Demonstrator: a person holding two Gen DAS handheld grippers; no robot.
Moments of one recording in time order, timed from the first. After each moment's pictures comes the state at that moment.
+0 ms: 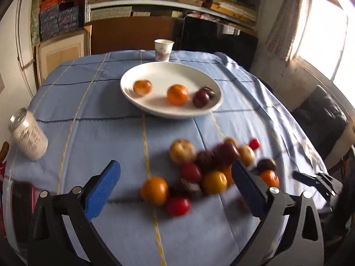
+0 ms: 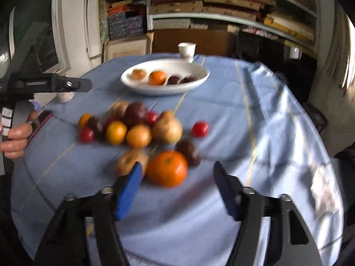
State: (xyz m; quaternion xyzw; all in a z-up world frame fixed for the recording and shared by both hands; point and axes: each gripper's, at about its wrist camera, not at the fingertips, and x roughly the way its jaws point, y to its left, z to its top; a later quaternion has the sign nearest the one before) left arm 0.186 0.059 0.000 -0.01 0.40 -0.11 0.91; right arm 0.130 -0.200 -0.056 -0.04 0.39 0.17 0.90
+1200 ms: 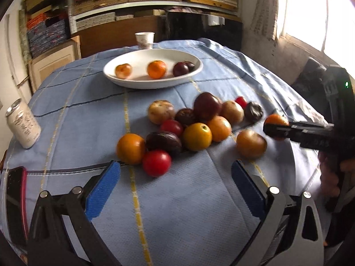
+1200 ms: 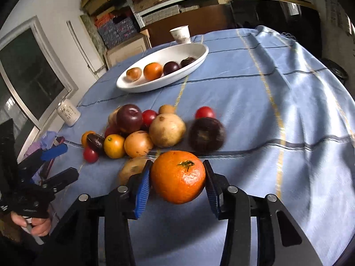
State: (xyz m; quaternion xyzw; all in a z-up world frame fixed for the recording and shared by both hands) left arm 0.140 0.026 -0.041 0.05 0.40 -0.15 0.90; right arm 0.173 -0.234 -0.075 0.10 0.42 0.20 0.88
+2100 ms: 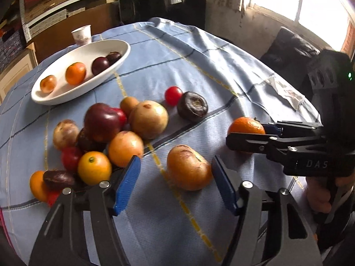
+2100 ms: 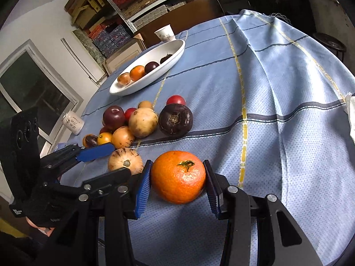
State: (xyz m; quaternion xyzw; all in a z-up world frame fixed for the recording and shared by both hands) left arm 0.177 -0.094 -0.058 0.10 0.45 -0.24 0.86; right arm 0.173 -0.278 -0.093 0.17 0.44 0.21 0.86
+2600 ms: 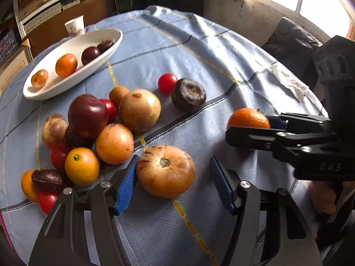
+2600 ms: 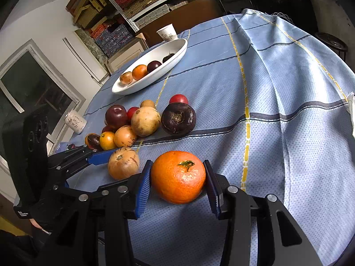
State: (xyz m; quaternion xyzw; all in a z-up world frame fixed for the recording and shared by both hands) left arm 0.184 -0.102 -0.073 0.11 0.49 -0.23 0.84; right arm 0.173 -0.279 -0.094 0.17 0.44 0.22 0.85
